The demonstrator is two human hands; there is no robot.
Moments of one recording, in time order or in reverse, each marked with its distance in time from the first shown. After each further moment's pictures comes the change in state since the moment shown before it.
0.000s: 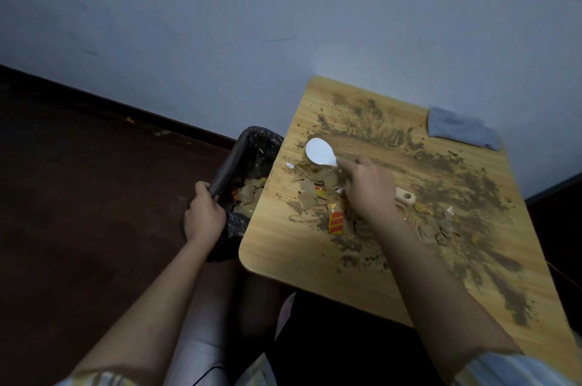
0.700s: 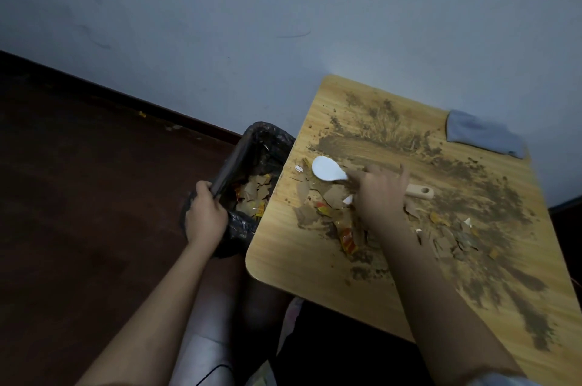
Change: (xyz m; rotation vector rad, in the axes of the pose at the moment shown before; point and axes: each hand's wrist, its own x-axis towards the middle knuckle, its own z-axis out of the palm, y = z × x) left_hand 0.005 -0.005 -0.004 0.017 0.073 -0.007; right_hand 0.006 -0.006 0.007 -0.119 -0.024 0.052
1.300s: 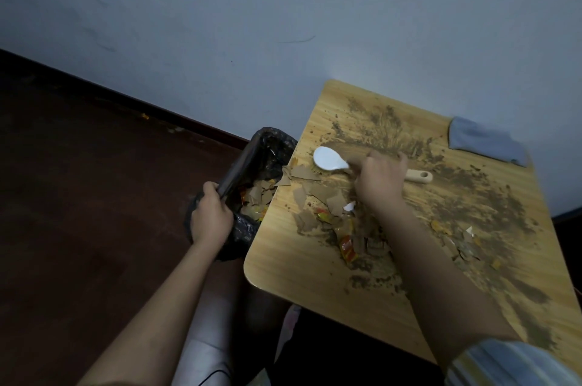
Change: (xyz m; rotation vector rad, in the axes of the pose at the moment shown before) left_hand 0.004 0.013 0.000 0.011 -0.037 0.032; right_hand 0.041 -0.001 -0.013 0.081 -0.034 0.010
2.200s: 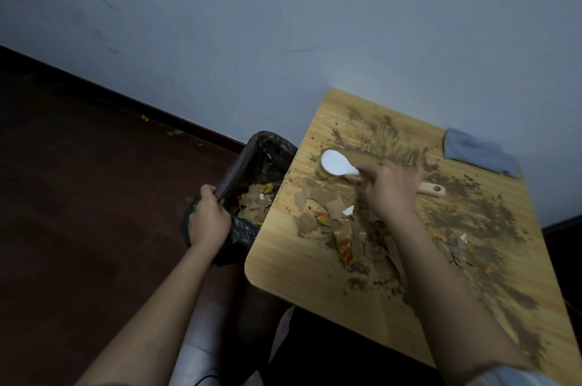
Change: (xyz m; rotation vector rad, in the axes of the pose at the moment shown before) left_hand 0.000 -0.005 -0.001 -0.022 0.032 -0.032; right_hand -0.017 0.013 -0.010 0.084 0.102 0.028
